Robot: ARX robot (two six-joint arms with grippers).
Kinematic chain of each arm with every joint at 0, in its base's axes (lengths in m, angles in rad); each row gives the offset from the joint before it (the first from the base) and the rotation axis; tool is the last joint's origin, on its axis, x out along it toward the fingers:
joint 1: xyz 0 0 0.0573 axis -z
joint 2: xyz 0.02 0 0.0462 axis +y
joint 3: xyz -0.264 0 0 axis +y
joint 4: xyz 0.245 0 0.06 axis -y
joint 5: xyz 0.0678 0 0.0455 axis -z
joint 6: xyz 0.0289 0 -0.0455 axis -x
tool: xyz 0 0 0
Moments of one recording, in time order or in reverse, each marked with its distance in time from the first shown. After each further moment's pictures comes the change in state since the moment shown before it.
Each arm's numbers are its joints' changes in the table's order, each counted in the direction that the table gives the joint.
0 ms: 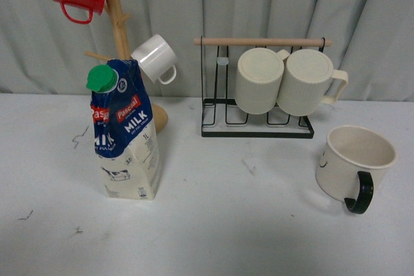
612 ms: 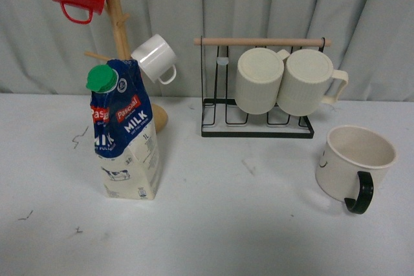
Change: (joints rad) left arm 0.000 0.000 0.000 0.000 0.000 0.000; right arm 0.000 0.000 0.000 0.000 0.000 0.000
